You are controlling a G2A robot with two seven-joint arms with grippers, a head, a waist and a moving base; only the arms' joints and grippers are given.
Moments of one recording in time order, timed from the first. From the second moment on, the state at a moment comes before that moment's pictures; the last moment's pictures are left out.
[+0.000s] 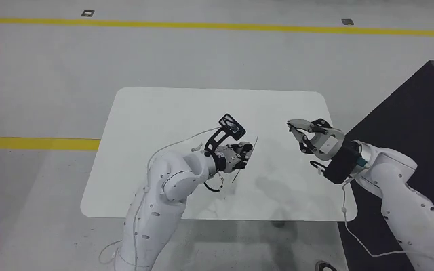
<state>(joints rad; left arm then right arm) 1.01 -1.54 -1.13 -1.65 0.99 -0.42 -0.91 -1.23 -0.82 1.44 -1.80 -1.59 -0.58 -0.64</state>
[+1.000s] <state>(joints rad) 0.96 -1.48 -1.35 -1.69 0.21 -0.22 -1.44 -1.21 -0.80 1.55 -1.67 -1.81 -0.57 -0.78</state>
